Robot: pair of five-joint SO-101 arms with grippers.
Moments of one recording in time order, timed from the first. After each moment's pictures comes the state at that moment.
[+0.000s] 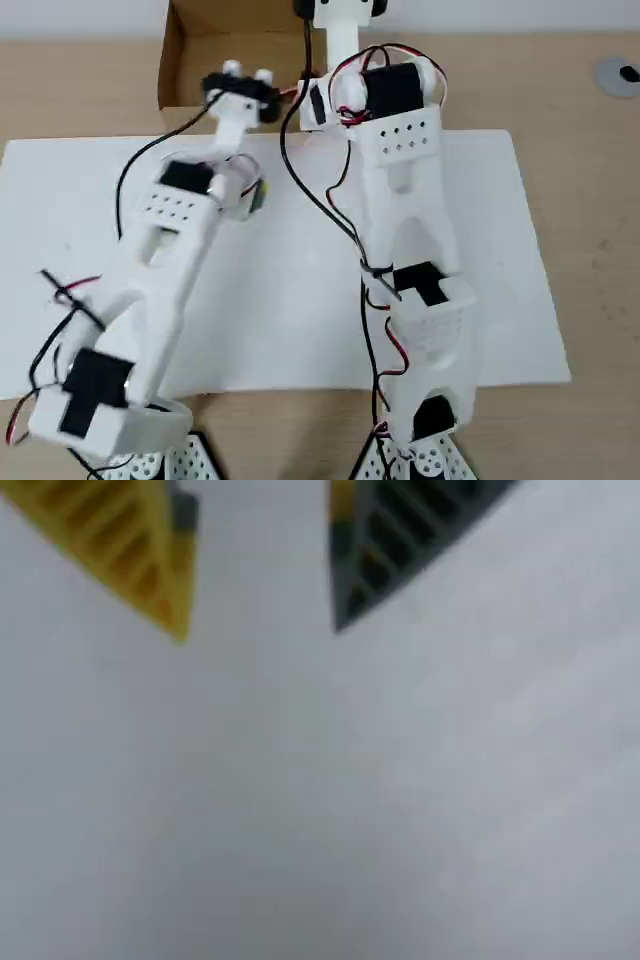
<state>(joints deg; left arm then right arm) 12.0 -2.8 15.3 53.8 -15.3 -20.7 30.5 -64.2 100.3 -20.4</state>
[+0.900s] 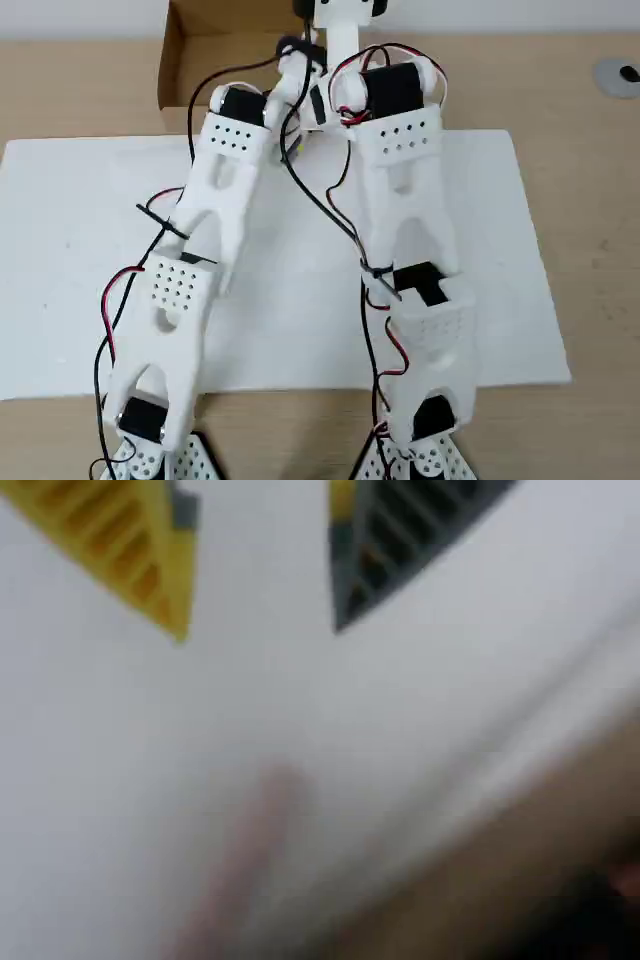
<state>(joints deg) 14.3 57.4 -72.6 85.6 -32.2 -20.7 30.5 -64.2 100.3 -20.4</state>
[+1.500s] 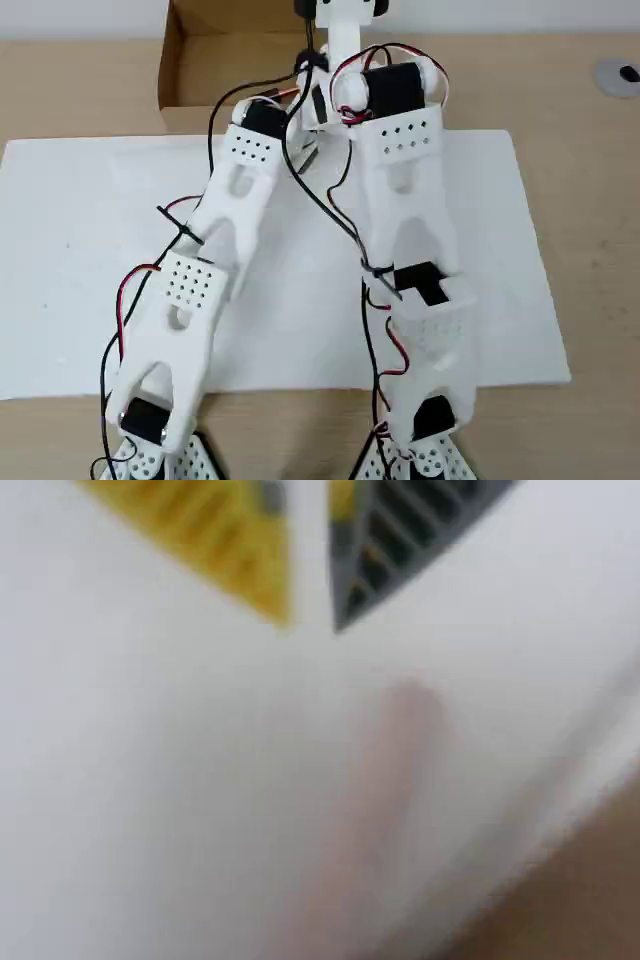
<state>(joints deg) 17.4 64.7 -71.7 82.0 -28.5 -20.7 30.5 -64.2 100.3 -20.2</state>
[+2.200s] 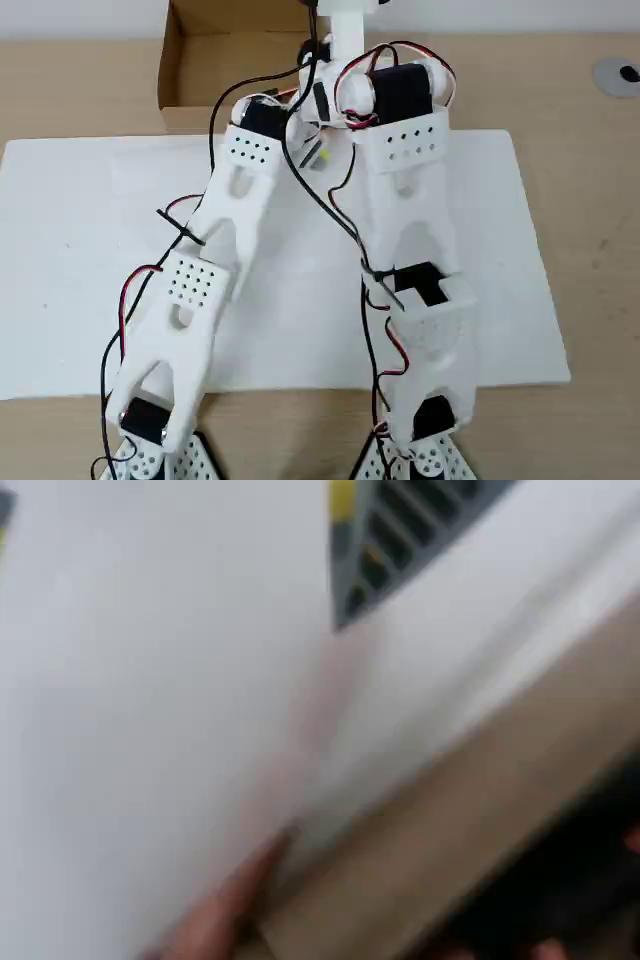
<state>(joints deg) 17.4 65.8 -77.9 78.4 -31.1 -20.7 30.5 -69.6 100.3 -20.2</state>
